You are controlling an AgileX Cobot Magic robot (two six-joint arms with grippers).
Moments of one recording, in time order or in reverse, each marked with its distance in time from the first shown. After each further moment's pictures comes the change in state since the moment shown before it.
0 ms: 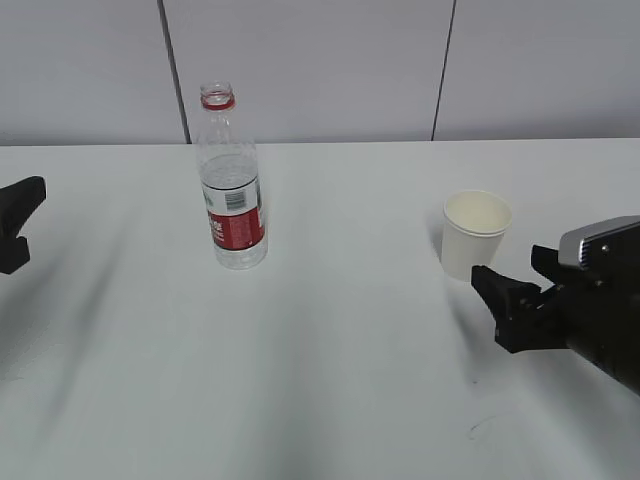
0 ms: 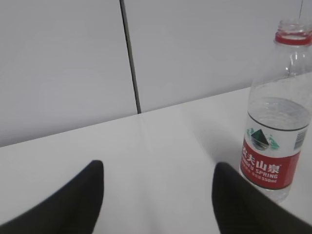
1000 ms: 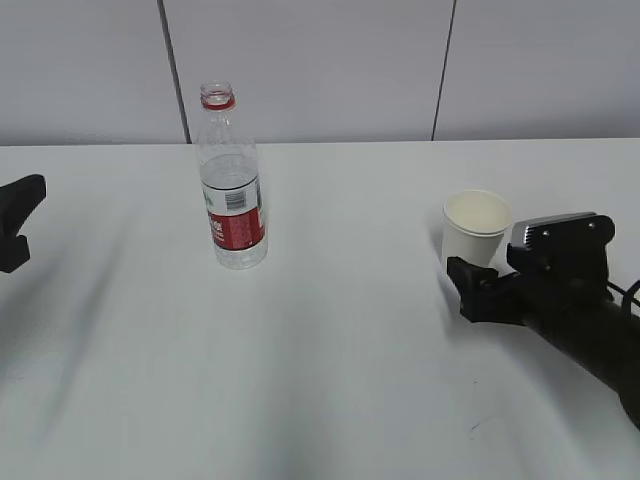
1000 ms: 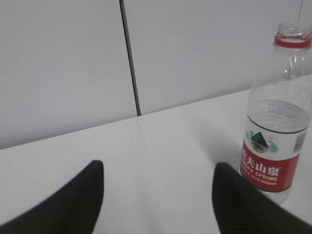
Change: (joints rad) left arm 0.000 0.000 0.000 0.000 -0.008 0.000; right arm 0.000 0.259 -0.208 0.061 -0.006 0.030
